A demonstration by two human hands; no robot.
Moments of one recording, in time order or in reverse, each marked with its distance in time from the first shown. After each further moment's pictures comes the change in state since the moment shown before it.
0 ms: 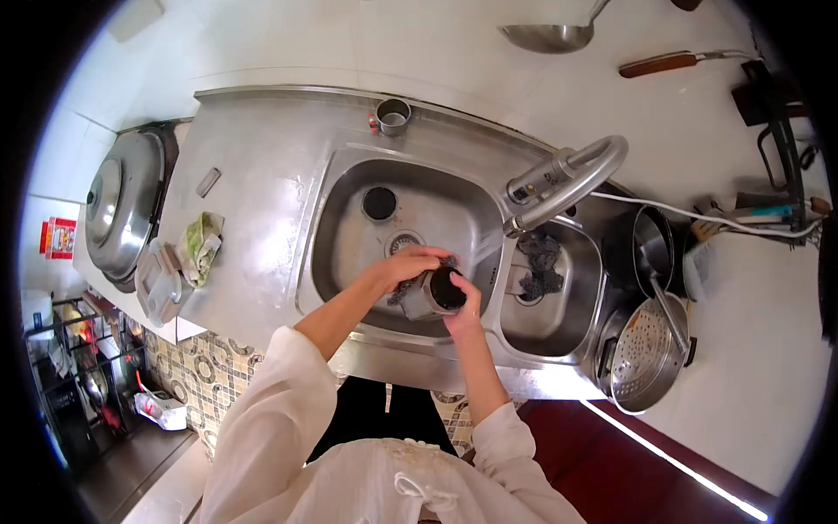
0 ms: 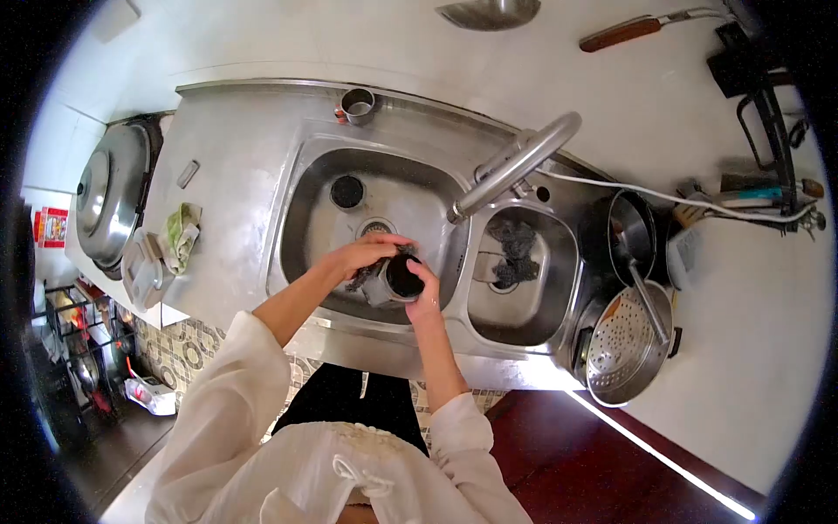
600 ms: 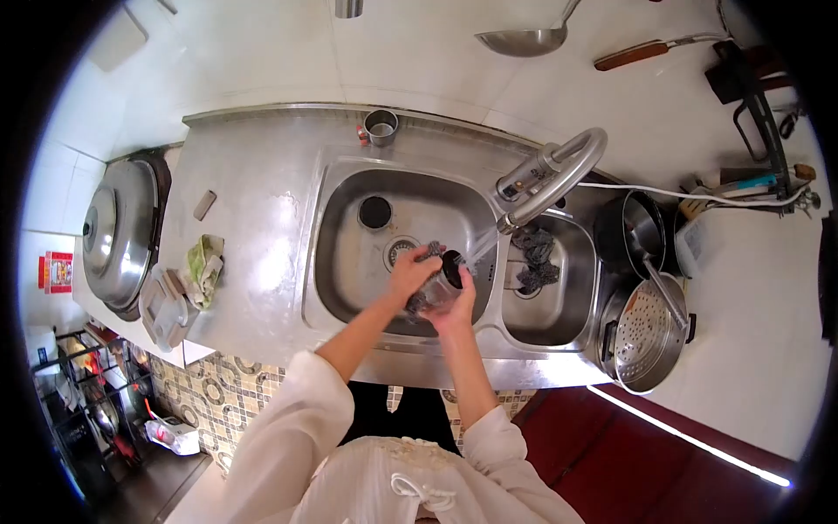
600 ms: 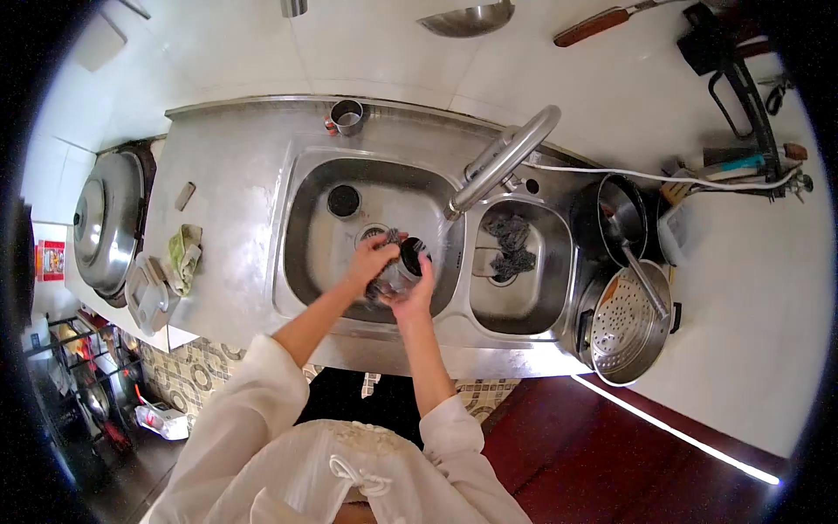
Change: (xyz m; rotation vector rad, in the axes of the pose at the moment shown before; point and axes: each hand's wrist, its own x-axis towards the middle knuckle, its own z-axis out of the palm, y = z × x) left_hand -0.014 0.004 0.028 0.083 0.442 0.081; right_hand -0.009 0.012 0.034 0.183 0.282 -0.001
